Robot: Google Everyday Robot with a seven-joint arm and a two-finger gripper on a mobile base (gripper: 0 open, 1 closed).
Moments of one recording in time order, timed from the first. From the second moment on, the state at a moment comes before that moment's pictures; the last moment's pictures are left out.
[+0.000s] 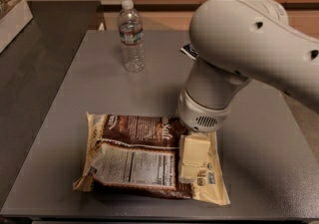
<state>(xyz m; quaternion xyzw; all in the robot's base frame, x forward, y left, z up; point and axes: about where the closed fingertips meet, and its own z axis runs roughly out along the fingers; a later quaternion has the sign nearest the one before) 0.385 -0.055 0.824 -0.68 0.72 0.08 0.06</state>
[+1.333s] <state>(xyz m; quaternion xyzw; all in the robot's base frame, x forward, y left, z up) 0.412 -0.039 0.871 -0.68 0.72 0.08 0.10</state>
